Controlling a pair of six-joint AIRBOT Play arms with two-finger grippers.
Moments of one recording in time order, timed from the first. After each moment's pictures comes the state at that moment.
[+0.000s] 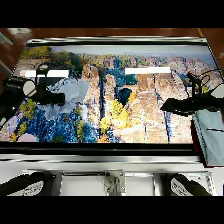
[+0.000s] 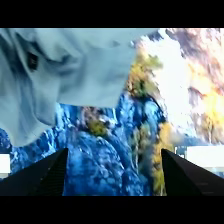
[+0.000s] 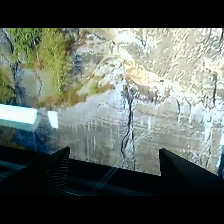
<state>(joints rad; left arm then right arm) -0.17 -1.27 1.22 1.65 -1.13 -1.75 -0.19 -1.15 1.07 -1.11 1.30 1.34</state>
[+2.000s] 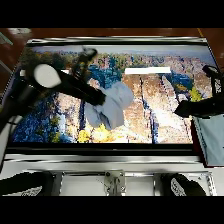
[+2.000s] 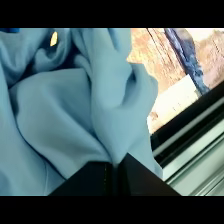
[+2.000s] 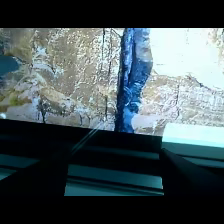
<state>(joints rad) -0.62 -1.38 1.55 1.21 -1.22 -1.56 -0.19 -0.95 1.19 -1.31 1.56 1.36</state>
